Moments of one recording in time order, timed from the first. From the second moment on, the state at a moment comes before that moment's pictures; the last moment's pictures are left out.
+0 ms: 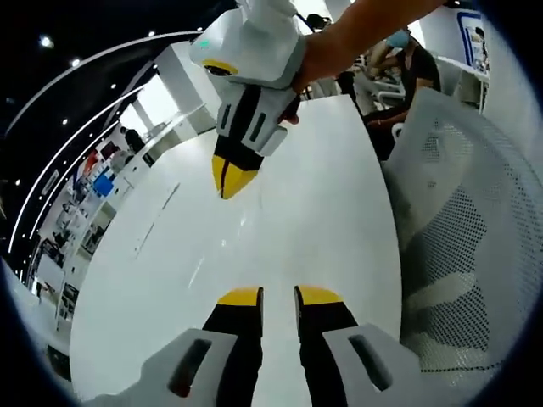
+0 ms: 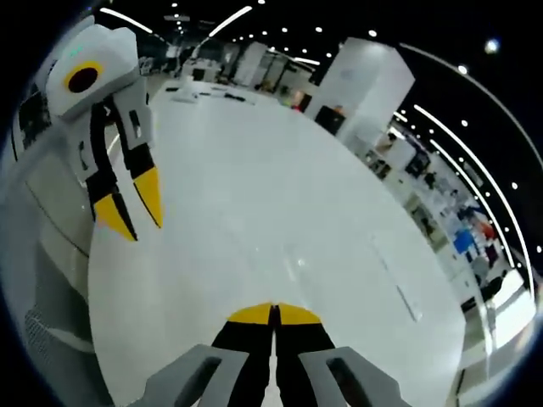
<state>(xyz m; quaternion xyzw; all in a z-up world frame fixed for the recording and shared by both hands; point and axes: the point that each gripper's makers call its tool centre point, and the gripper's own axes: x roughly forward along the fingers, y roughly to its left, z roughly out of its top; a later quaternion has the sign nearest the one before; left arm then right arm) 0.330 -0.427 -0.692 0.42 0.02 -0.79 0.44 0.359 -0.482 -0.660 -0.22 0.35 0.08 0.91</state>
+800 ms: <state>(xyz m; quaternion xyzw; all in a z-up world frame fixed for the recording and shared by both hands) 0.382 -0.372 -0.685 0.35 0.08 -0.75 0.55 0.373 -0.515 -0.706 -0.28 0.39 0.08 0.88</state>
